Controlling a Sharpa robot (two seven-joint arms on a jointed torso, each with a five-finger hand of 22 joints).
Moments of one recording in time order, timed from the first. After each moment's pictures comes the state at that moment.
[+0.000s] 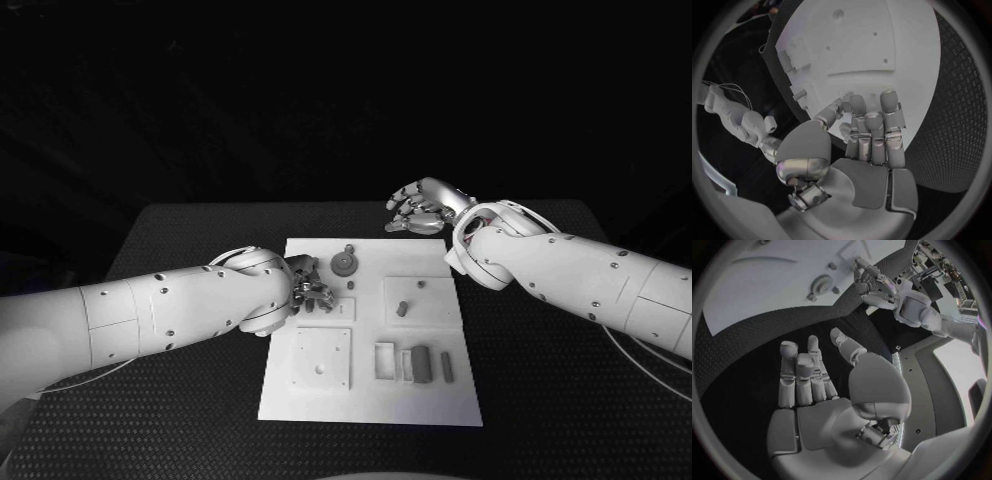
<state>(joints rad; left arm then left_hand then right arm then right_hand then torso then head) 1.28 -0.60 -0.24 1.37 -1.05 -0.15 -0.56 0.89 0.02 0.53 -0.22 0.18 1.11 0.02 0.45 0.50 1.32 -0.08 0.71 0.64 1.19 -0.15 1.25 0.81 0.01 1.33 -0.25 0.43 1.31 1.22 -0.60 0.00 1.20 -1.18 -0.39 0.00 1.08 -0.12 0.53 -0.29 0.06 0.81 0.18 0.18 0.56 1.22 0.08 0.08 0.46 1.22 -0.02 1.32 0.88 0.20 1.14 -0.01 0.83 1.31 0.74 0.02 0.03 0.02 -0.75</state>
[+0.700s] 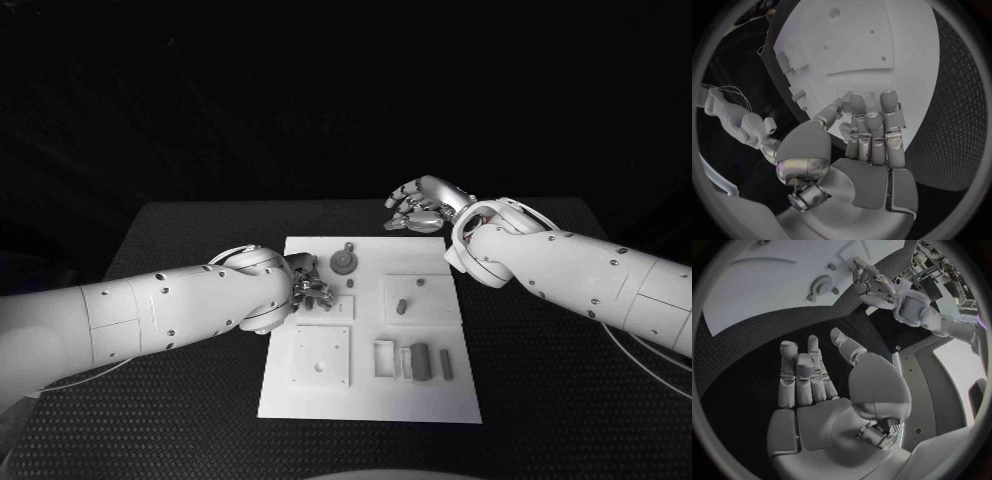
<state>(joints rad) 1.27 -0.60 -0.24 1.36 -1.07 -0.15 -0.56 0.89 0.01 0.53 -0.22 0.18 1.11 0.01 0.45 0.50 1.32 -0.08 0.71 0.64 1.19 -0.15 1.25 0.81 0.01 1.33 -0.25 0.43 1.31 1.22 -0.60 0.00 1.20 -1.18 -0.39 0.01 1.08 -0.12 0.53 -0.29 0.06 0.81 0.18 0.18 0.56 1.22 0.08 0.08 0.46 1.22 -0.02 1.32 0.88 0.20 1.15 -0.01 0.83 1.31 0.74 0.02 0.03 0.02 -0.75</state>
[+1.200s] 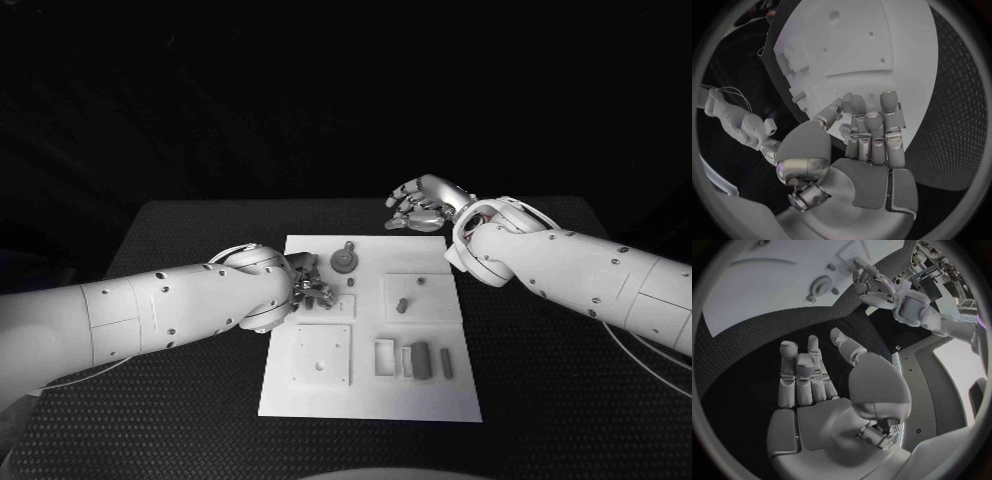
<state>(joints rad) 1.27 -0.60 -0.23 1.36 -1.08 -0.13 -0.56 0.89 0.01 0.53 -0.22 0.18 1.11 0.02 0.45 0.50 1.32 -0.08 0.71 0.64 1.19 -0.15 1.25 0.80 0.01 1.33 -0.25 0.43 1.31 1.22 -0.60 0.00 1.20 -1.18 -0.38 0.01 1.08 -0.12 0.53 -0.29 0.06 0.80 0.18 0.18 0.56 1.22 0.08 0.08 0.46 1.22 -0.02 1.32 0.87 0.20 1.15 -0.01 0.83 1.31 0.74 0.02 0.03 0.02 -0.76</state>
